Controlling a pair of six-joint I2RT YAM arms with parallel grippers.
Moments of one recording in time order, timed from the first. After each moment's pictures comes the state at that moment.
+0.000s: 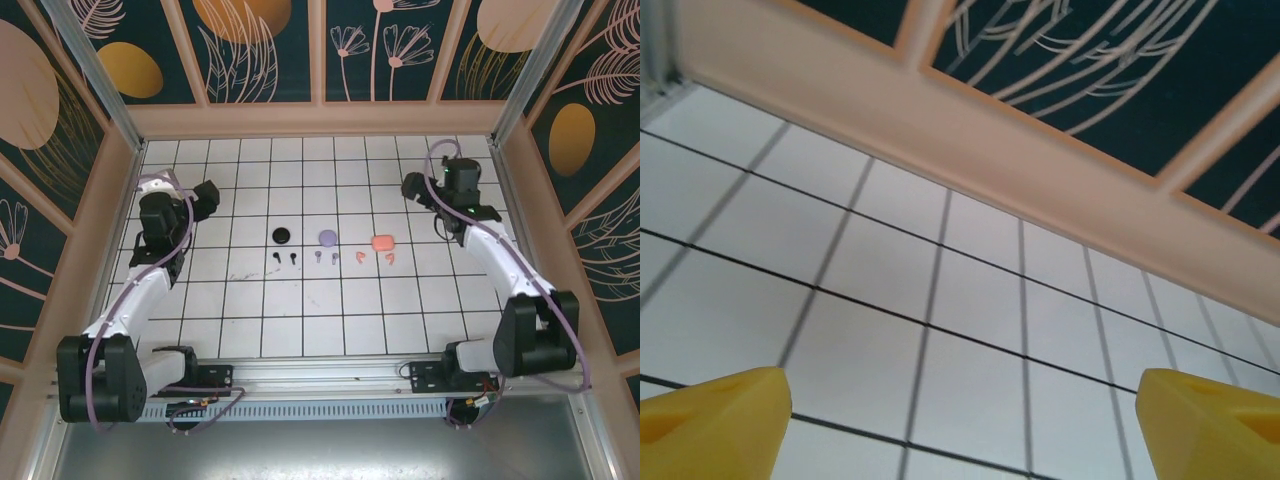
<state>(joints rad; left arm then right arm) -0.02 1.15 0.64 0.21 0.08 -0.49 0.15 1.38 1.00 -0.29 -0.07 0.45</state>
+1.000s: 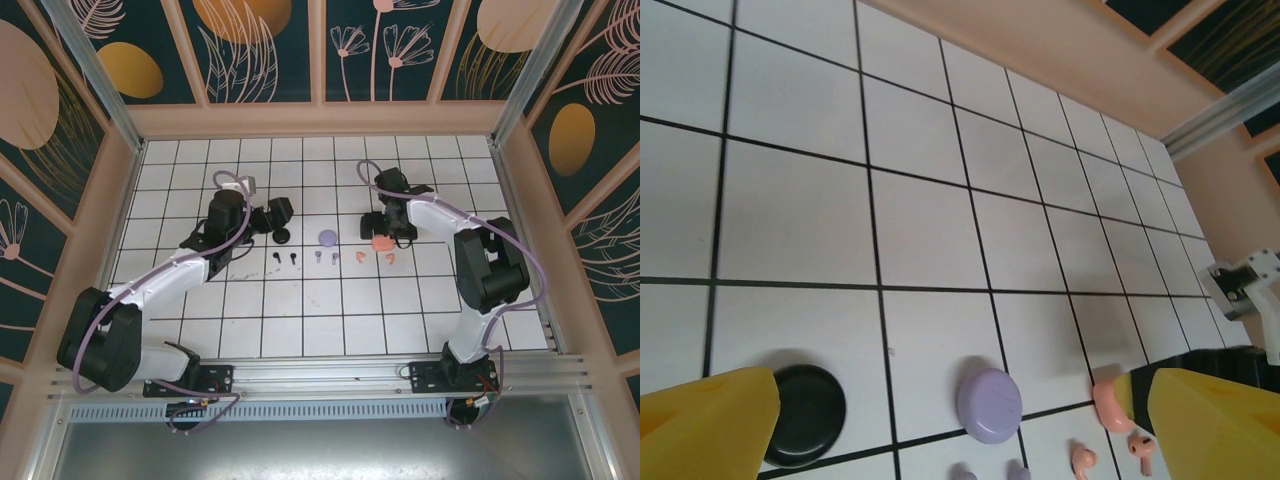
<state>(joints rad) -0.45 1.37 0.76 0.14 0.12 -0.66 0.40 1.80 1.21 -0.67 0.02 0.34</state>
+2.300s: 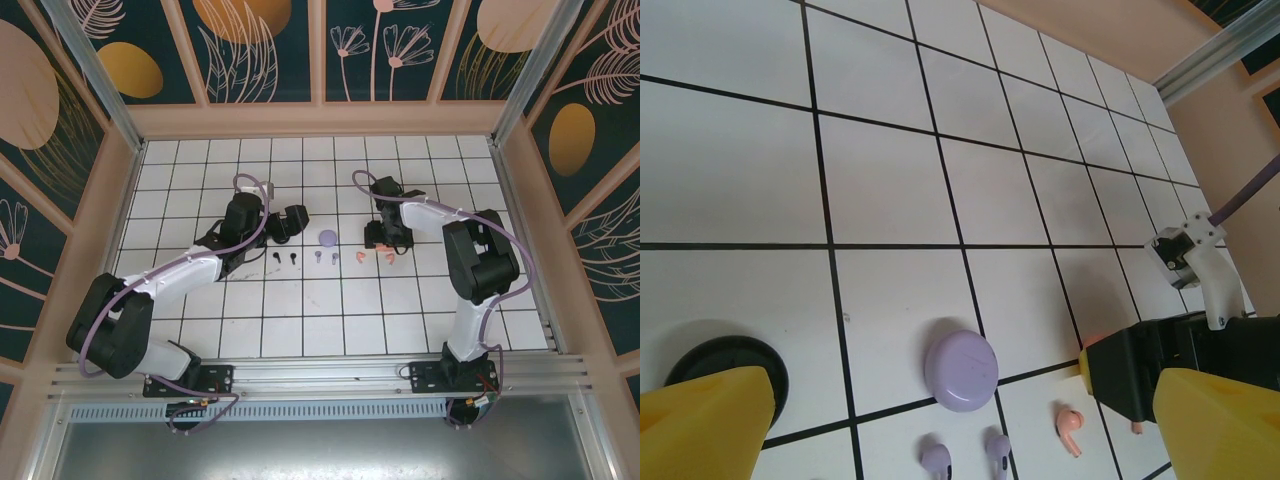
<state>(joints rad) -0.53 1.44 0.78 0.15 0.12 -0.66 0.41 1.88 1.20 -0.67 0.05 0.34</state>
